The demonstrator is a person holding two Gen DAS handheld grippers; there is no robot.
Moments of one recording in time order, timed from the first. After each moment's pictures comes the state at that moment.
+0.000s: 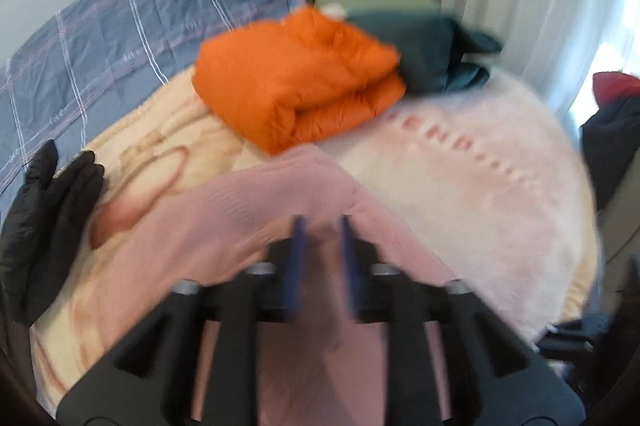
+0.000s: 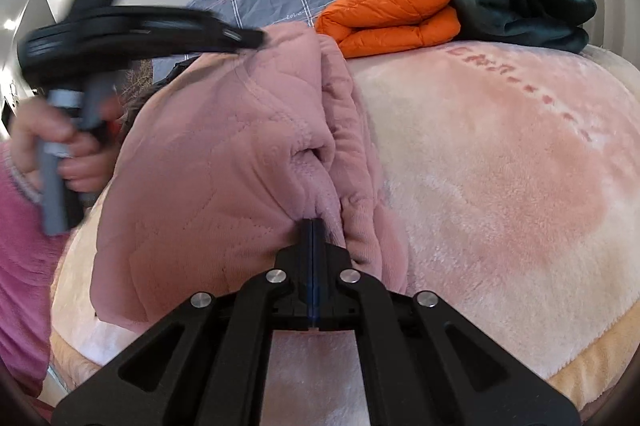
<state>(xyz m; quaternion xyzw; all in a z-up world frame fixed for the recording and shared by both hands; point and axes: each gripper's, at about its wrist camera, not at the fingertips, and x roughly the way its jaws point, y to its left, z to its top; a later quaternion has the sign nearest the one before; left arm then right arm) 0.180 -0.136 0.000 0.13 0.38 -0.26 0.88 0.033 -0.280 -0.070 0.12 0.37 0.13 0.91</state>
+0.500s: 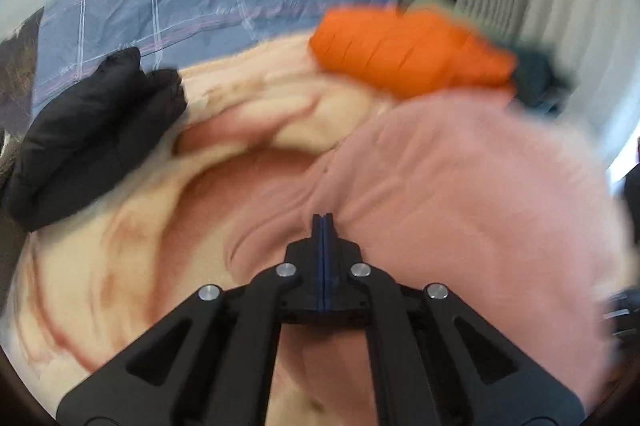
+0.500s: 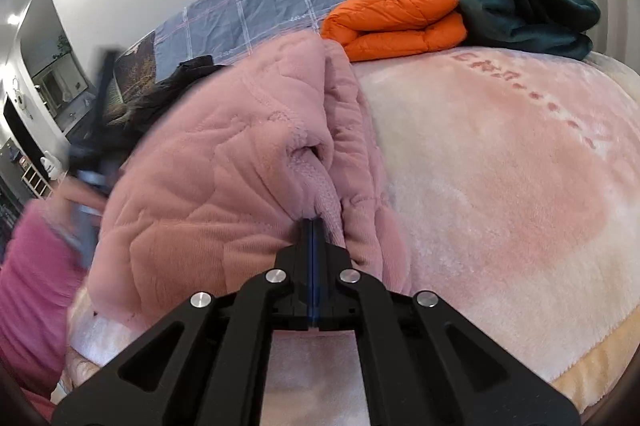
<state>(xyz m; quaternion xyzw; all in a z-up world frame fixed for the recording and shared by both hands) 0.213 -0.013 -0.086 0.04 0.40 -0.15 0.90 0.034 -0.275 -0.069 0.12 0.36 0.13 0.92</state>
